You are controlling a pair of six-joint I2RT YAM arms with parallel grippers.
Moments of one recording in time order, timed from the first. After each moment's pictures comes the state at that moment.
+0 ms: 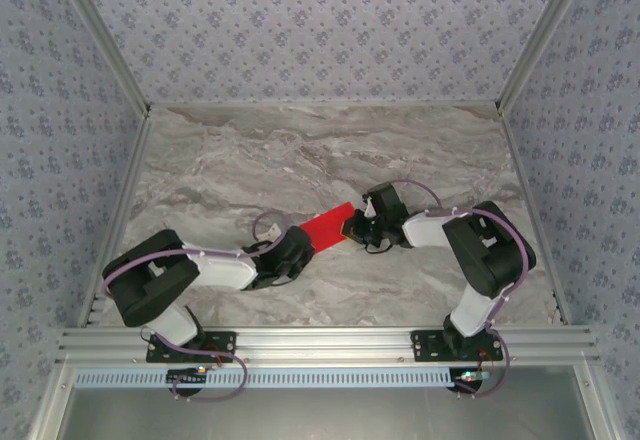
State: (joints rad) left arm -0.98 1.57 0.53 0.19 -0.23 -1.67; right arm 0.52 1.72 0.69 0.13 -0.42 0.89
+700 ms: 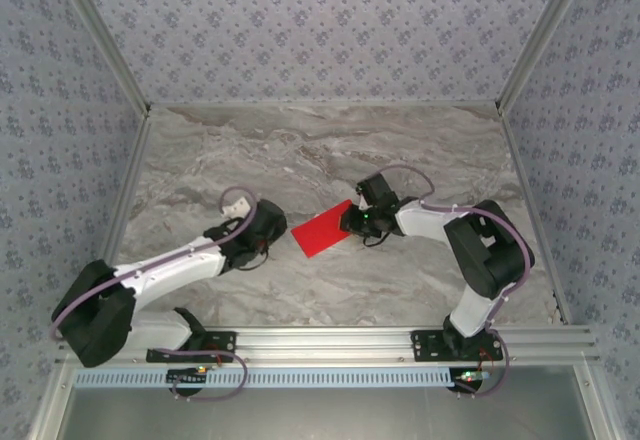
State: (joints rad) left arm -0.76 1.25 0.67 -0.32 -0.37 -1.31; right arm 0.59 1.71 0.88 -0.15 -0.26 0.70
